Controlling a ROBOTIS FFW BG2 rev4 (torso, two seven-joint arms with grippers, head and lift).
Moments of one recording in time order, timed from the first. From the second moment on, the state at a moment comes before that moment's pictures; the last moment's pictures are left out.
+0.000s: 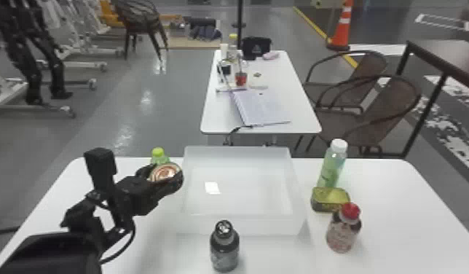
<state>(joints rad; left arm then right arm) -0.08 0.06 0.10 -1.64 0.13 0.36 -0.57 0.48 -0.11 0.12 -1.51 -0.19 -0.59 -0.23</state>
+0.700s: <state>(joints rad) -0.29 0.05 -0.06 -1.27 0.19 0.33 -0.62 0.47 -0.10 0.12 -1.51 -0.19 -0.59 -0.22</state>
